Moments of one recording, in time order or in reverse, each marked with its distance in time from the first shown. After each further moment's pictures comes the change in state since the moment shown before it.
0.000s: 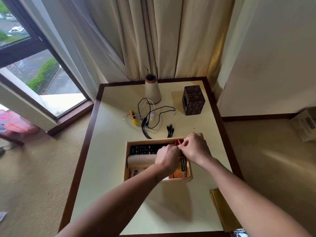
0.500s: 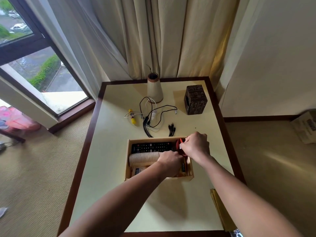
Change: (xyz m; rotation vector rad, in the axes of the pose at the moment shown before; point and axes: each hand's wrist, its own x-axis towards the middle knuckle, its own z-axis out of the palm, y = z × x) left_hand -0.010 -0.004 -0.001 0.236 -0.221 0.229; right_hand 0.003 -0.015 0.004 0.030 0.041 0.216
